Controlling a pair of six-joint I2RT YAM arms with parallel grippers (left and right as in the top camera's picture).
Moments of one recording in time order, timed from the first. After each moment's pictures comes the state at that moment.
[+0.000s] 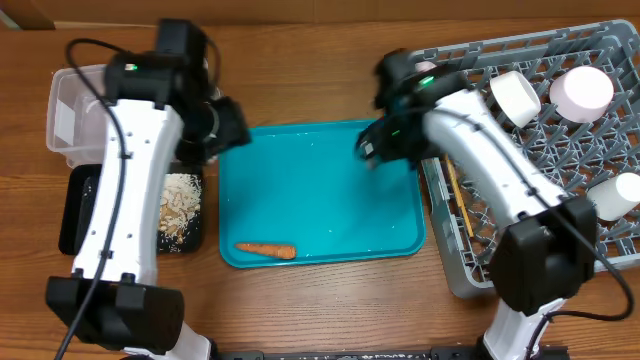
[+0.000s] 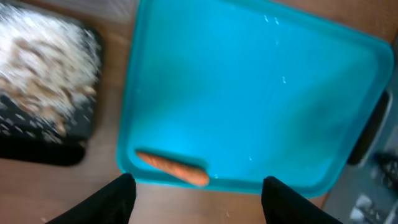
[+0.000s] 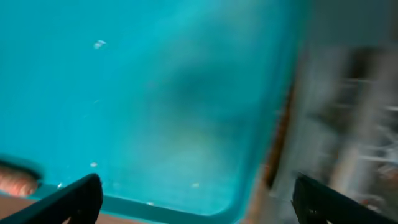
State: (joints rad) left arm -0.14 1.75 1.84 -1.48 0.13 -0.49; right arm 0.37 1.94 1.75 -1.28 -0.07 0.17
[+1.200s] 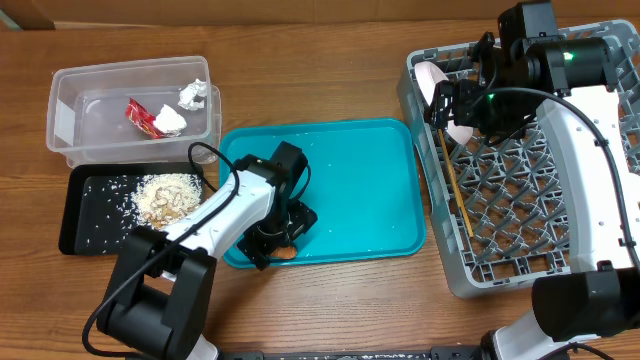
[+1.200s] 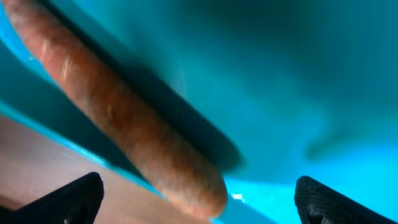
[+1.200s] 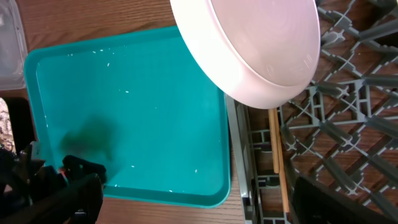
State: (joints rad) left arm -0.45 1.75 1.04 -0.98 0.14 -1.24; right arm 0.09 1.76 1.90 -1.42 -0.24 0.17
